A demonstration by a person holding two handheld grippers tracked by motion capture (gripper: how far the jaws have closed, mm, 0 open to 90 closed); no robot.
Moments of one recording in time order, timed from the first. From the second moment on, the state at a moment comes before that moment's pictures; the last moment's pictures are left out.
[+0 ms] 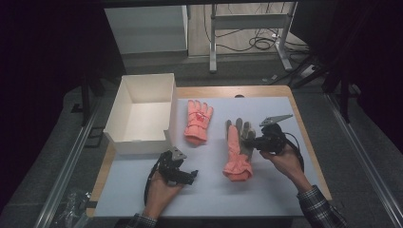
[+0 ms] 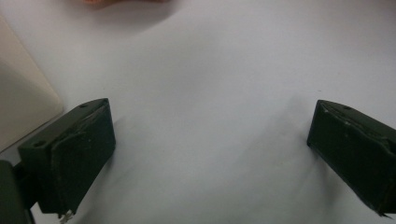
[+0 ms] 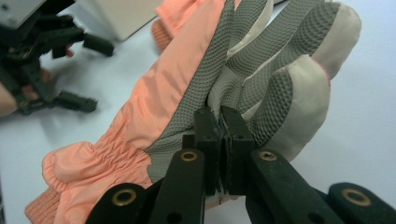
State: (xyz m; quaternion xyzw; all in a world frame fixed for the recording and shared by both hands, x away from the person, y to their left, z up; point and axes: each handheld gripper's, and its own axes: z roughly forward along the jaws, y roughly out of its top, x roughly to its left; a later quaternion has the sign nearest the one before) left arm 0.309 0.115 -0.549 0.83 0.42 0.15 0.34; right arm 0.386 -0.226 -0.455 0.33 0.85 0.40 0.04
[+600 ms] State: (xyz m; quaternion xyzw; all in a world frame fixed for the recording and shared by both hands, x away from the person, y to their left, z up) left arm 0.309 0.115 -0.549 0.83 0.42 0.15 0.34; right arm 0.384 -0.209 -0.497 0.31 0.88 0.36 0.04
